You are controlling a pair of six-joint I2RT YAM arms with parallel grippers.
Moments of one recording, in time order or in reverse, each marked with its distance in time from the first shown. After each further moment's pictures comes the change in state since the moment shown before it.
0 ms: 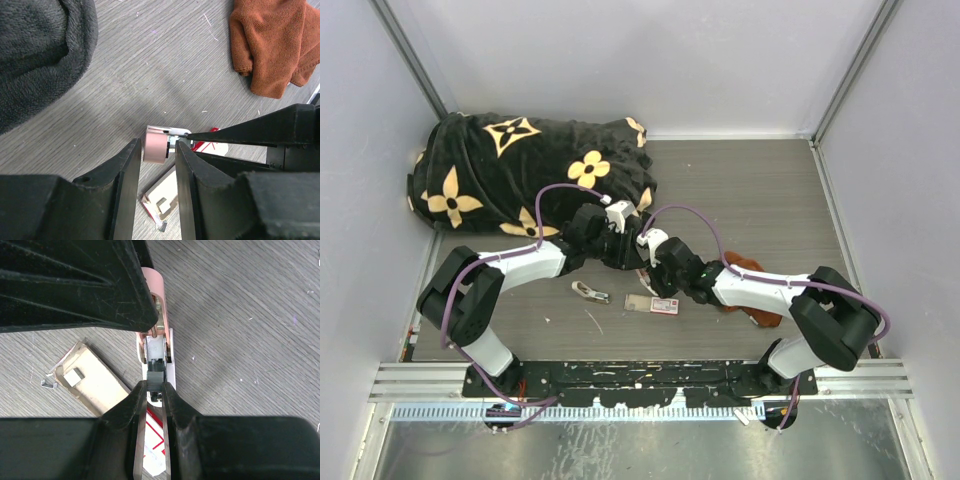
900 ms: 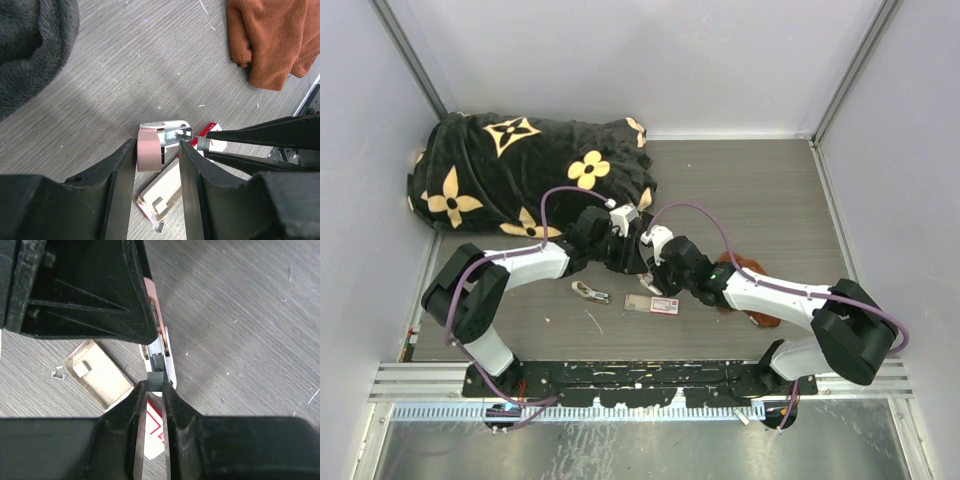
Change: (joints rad) left arm -0.013 0.017 0.000 0.005 0.019 0.000; right arm 0.003 -0.108 -0.008 -0.032 0.009 -0.032
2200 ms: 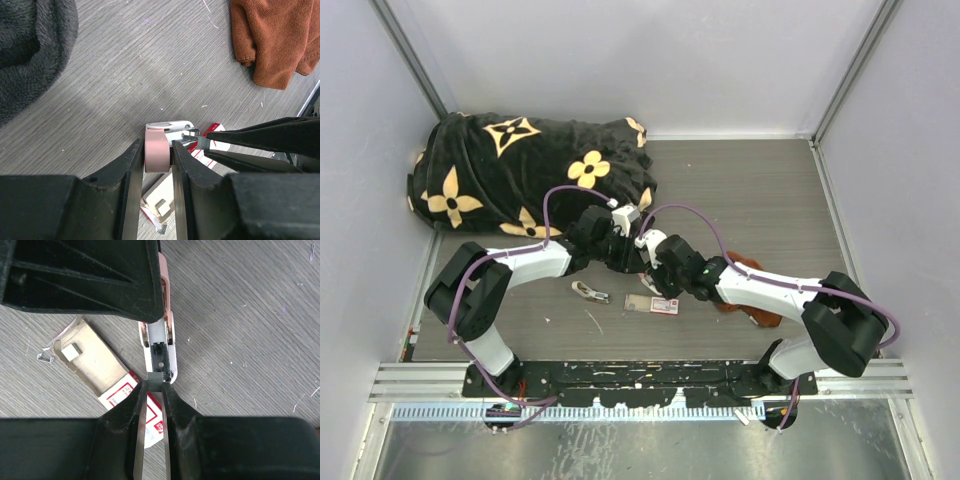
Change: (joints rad) left arm -0.007 0.028 0.017 -0.012 0.003 0.014; right arm 0.005 0.060 0.060 -0.127 -0.013 -0.049
